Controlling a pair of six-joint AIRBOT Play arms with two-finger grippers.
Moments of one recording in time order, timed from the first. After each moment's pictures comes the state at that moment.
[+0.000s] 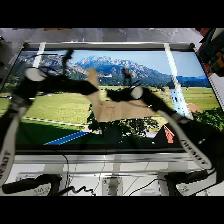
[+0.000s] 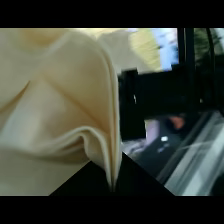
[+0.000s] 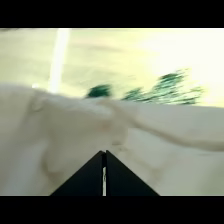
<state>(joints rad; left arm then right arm) -0.24 -1.41 1.36 0.59 -1.08 -1.01 0.42 -1.62 1.39 -1.05 0.68 1.68</state>
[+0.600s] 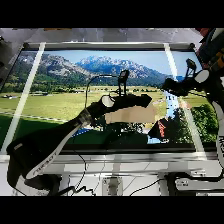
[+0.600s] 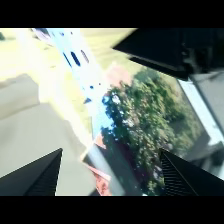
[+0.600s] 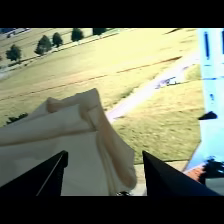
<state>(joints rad) -0.79 -1.70 1.44 0.37 -0.31 -1.01 -0.18 -1.48 1.39 -1.26 1.07 1.61</state>
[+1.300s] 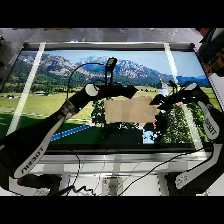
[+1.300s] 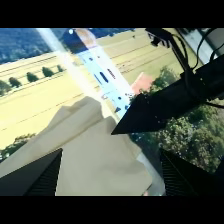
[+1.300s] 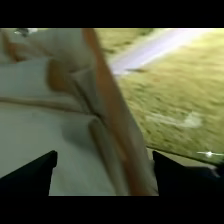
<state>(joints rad) -0.59 -1.61 1.44 0.59 -0.52 -1.01 -0.22 -1.84 1.38 -0.87 1.22 1.24</state>
